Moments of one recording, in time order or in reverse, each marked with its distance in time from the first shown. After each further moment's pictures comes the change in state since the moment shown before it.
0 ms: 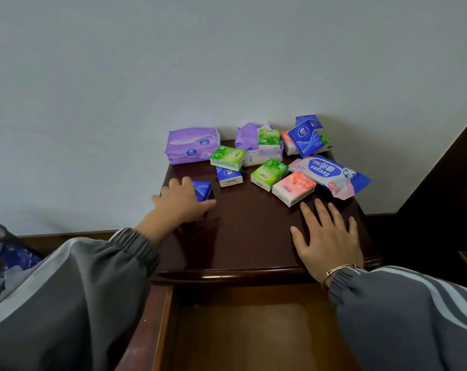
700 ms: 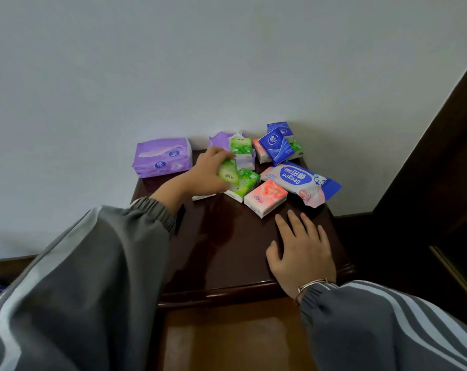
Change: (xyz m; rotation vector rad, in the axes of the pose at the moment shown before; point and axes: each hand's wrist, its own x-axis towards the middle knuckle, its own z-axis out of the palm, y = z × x) left_hand 0.055 0.102 -0.022 -0.312 -0.123 0.573; right_hand -0.007 -0.003 -0.008 0.095 0.077 0.030
